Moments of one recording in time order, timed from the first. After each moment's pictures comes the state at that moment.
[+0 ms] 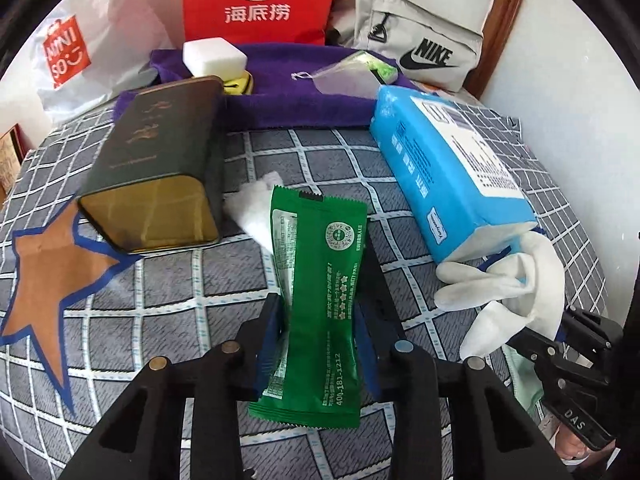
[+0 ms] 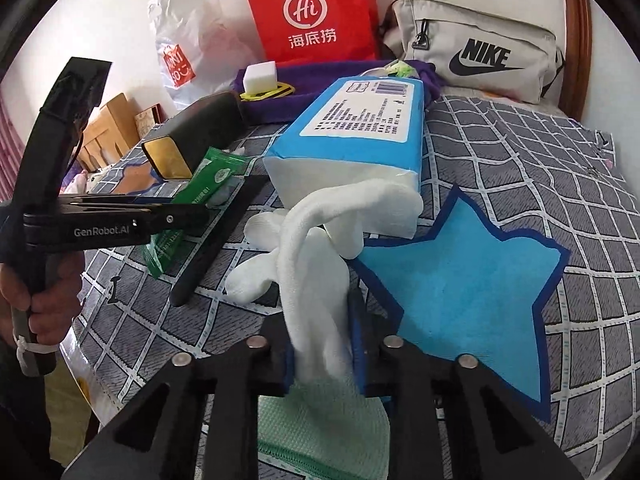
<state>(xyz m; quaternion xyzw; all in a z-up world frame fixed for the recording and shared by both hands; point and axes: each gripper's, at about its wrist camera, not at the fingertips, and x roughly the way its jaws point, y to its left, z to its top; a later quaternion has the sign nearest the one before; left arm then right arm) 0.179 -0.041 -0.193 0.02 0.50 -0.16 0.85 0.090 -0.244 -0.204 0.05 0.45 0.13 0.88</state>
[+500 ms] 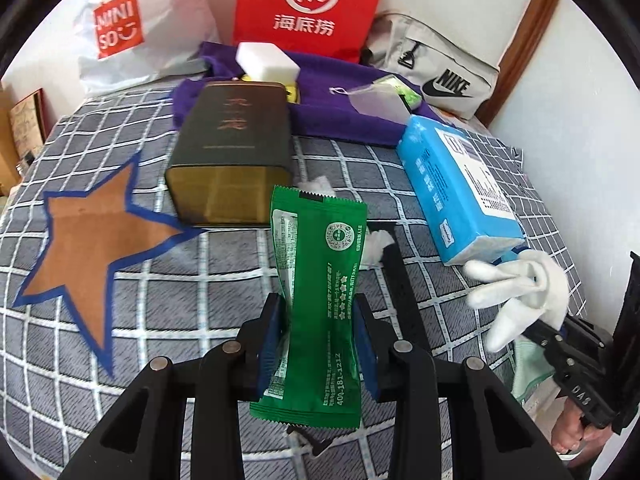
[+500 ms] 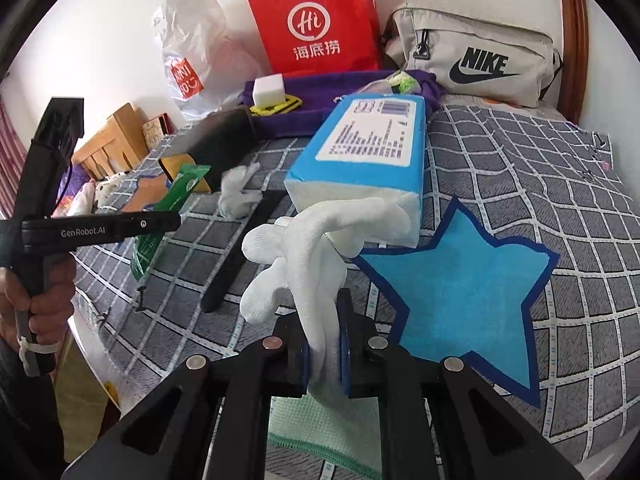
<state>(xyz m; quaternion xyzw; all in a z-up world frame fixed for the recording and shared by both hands) 0.164 0.004 -0.171 -0.04 0.50 -0.14 0.85 0.078 -0.243 -0.175 0.07 0.44 0.14 0.89</state>
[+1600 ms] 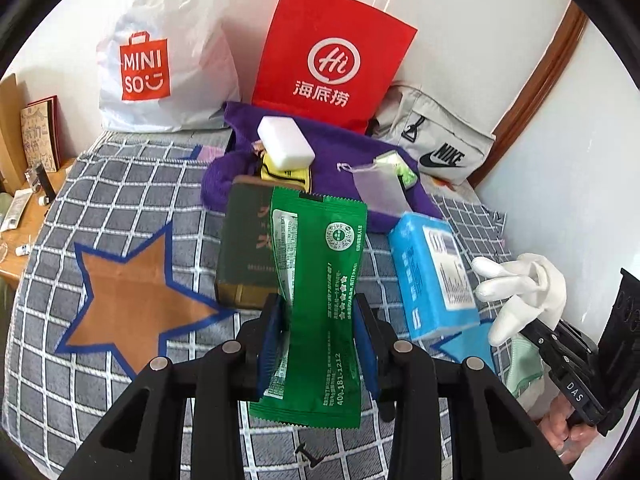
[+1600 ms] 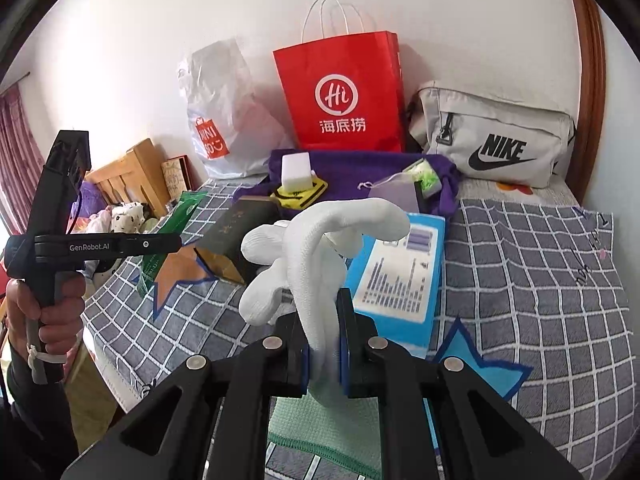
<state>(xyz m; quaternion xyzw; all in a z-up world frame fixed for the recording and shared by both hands) 0.201 0.040 -0.093 -0.10 0.46 -0.15 0.87 0.124 -0.233 -0.090 0.05 0.38 0.16 0.91</state>
